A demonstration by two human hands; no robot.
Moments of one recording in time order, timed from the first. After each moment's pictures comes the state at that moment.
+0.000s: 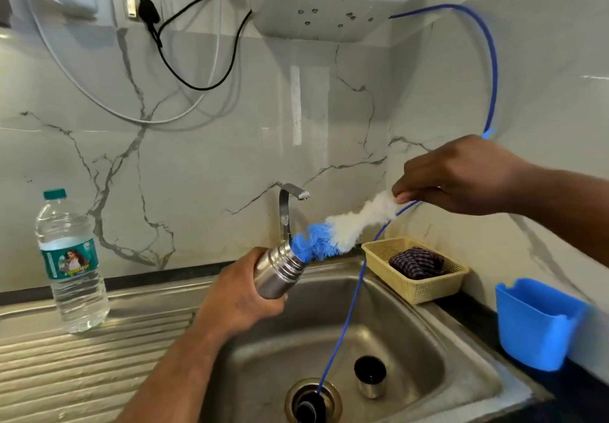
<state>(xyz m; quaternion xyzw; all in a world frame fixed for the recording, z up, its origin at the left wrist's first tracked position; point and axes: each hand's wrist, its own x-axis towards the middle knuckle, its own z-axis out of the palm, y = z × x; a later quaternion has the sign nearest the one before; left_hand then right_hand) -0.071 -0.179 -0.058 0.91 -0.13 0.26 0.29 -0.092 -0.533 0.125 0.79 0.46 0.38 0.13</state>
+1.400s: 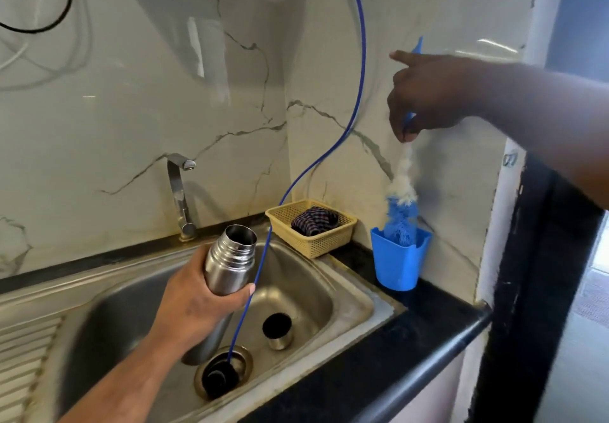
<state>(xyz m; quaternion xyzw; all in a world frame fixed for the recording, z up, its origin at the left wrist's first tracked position) -0.089 -0.277 -0.095 0.87 -0.16 0.23 0.41 -0.104 -0.706 0.207 0.89 0.12 0.07 0.43</state>
